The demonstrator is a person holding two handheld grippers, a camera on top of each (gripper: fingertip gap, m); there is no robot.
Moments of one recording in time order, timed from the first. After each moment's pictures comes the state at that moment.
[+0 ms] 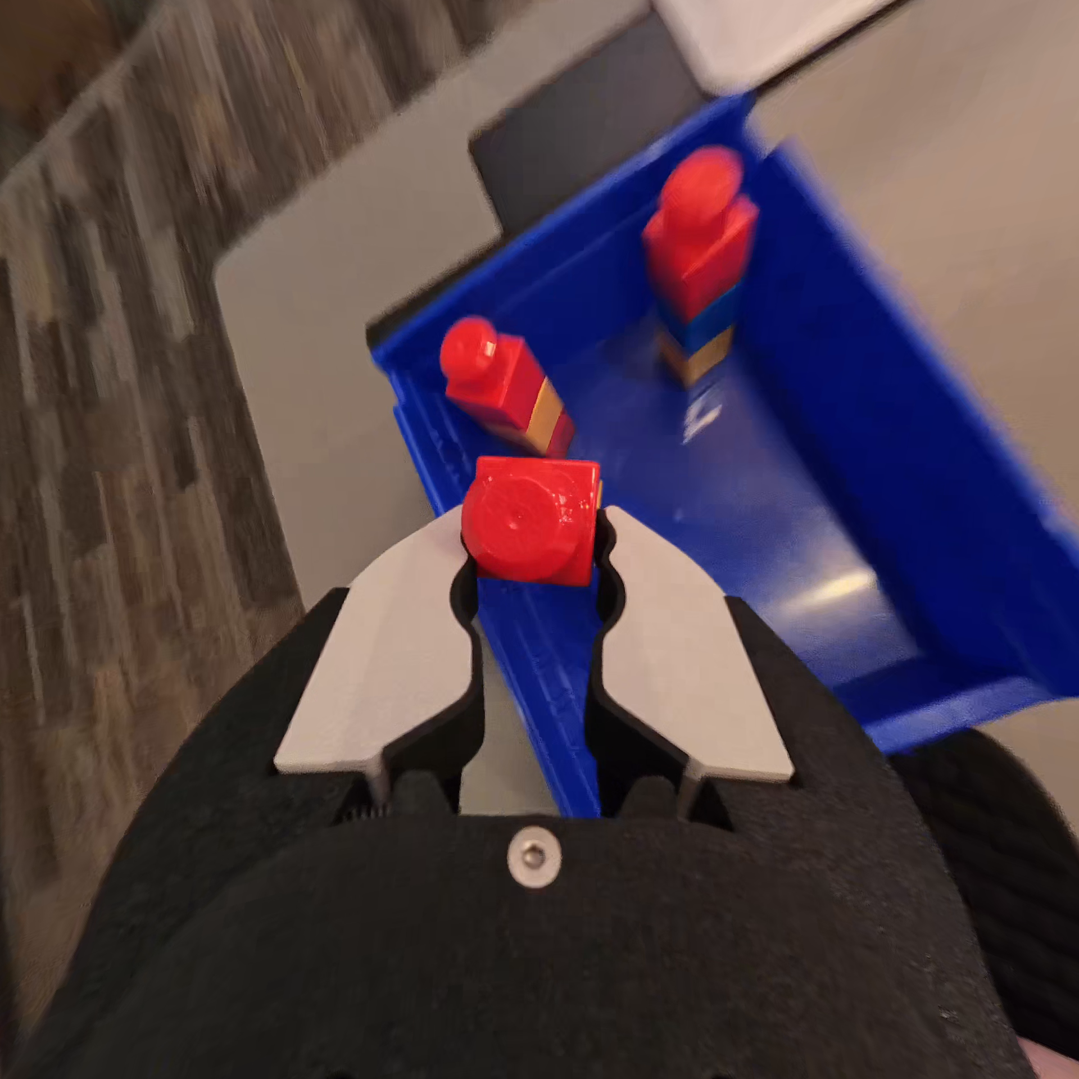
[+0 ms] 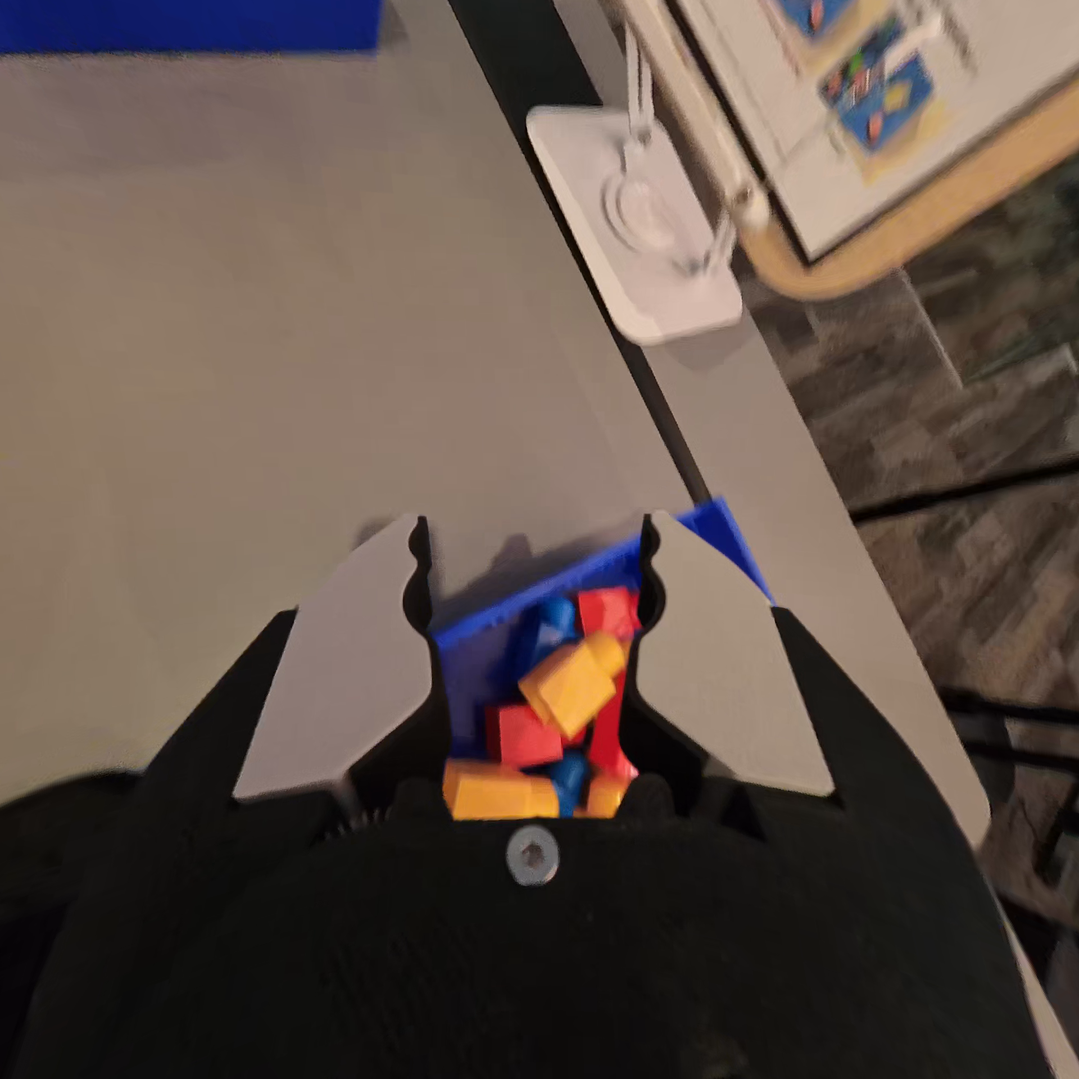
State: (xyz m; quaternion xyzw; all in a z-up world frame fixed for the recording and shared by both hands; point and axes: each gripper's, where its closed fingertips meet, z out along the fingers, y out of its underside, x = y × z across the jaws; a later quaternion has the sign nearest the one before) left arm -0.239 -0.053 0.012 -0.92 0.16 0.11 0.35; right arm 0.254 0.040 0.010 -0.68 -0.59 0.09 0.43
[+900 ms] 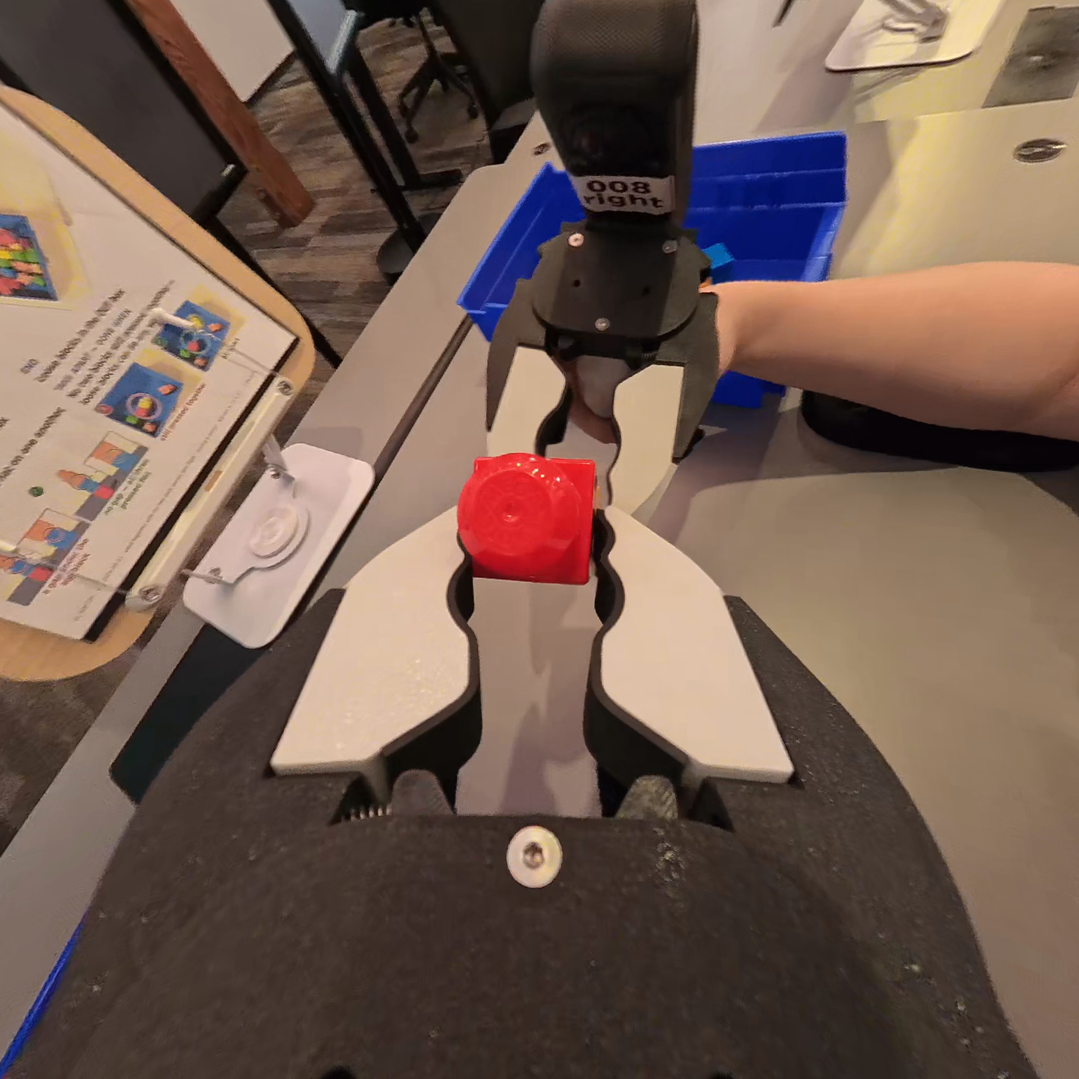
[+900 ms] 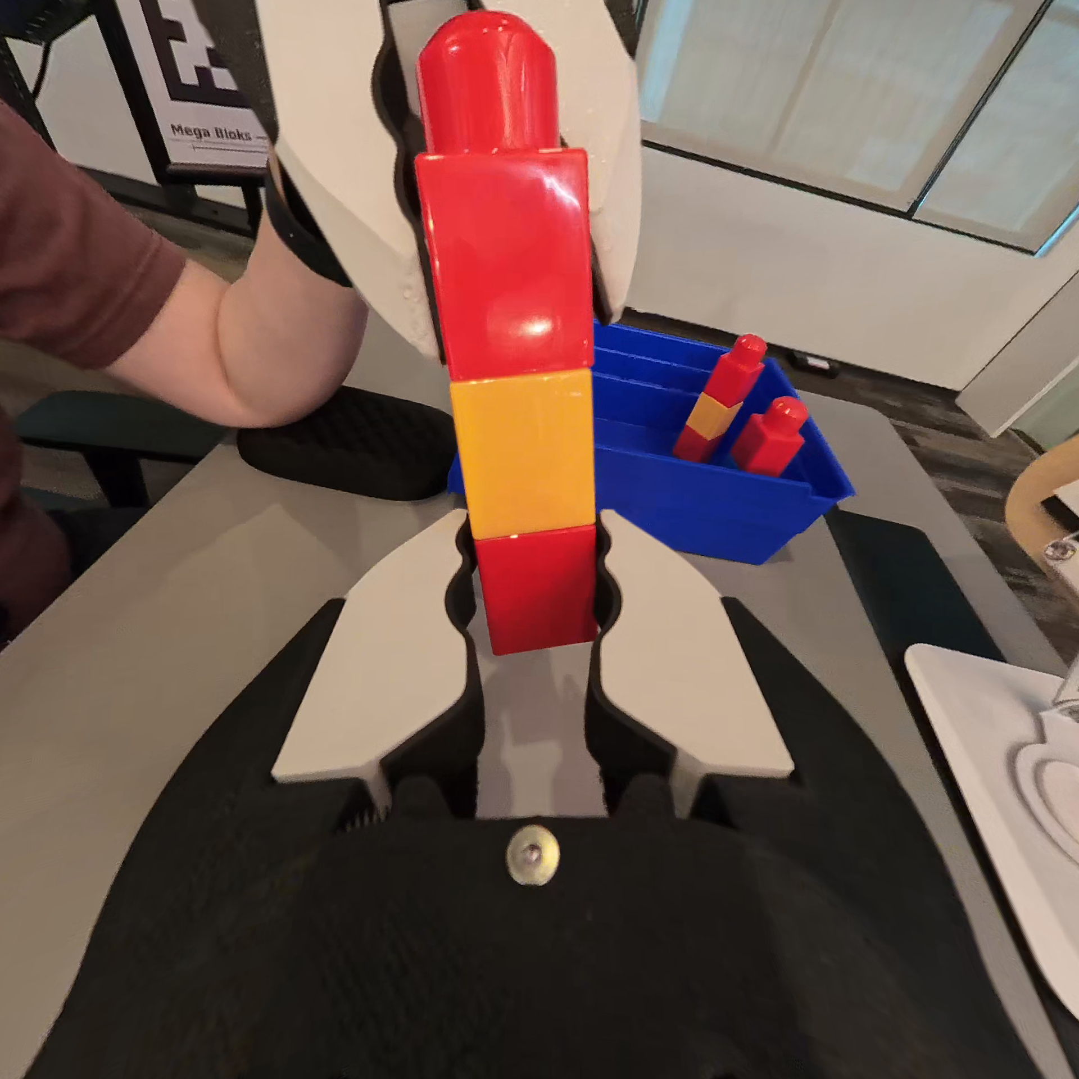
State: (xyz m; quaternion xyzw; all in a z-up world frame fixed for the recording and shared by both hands) left arm 0.084 -0.089 0.074 -0.72 0.47 -0.11 0.49; right arm 0.070 -0.080 0.021 -0.43 -0.66 0.45 0.42
